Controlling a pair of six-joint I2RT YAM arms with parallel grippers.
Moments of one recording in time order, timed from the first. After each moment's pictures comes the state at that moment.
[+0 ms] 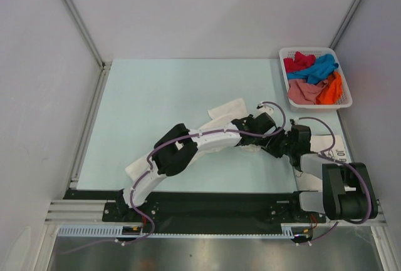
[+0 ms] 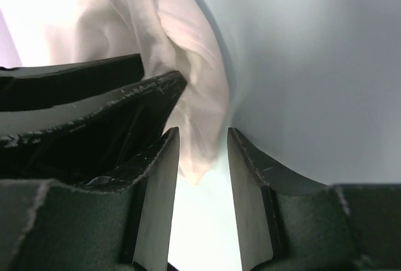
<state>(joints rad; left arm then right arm) -1.09 2.34 1.87 -0.43 -0.39 -0.41 0.02 1.28 0.30 0.26 -0.41 0.77</state>
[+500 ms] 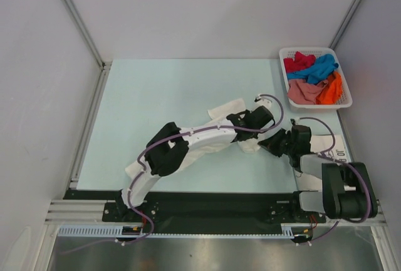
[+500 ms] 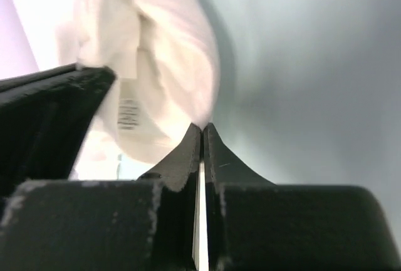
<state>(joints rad) -1.07 2.27 1.85 -0.43 -0.41 -0.40 0.02 1.32 0.29 0.35 -0.43 0.82</state>
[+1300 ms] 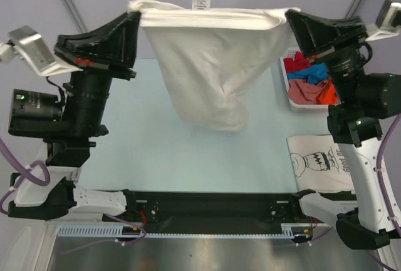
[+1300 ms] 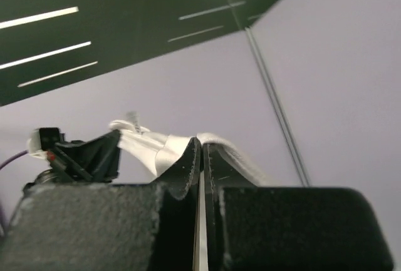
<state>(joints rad) -1.23 1.16 1.87 0.11 -0.47 0.21 0.28 1.10 1.55 0.32 -0.34 0.92</state>
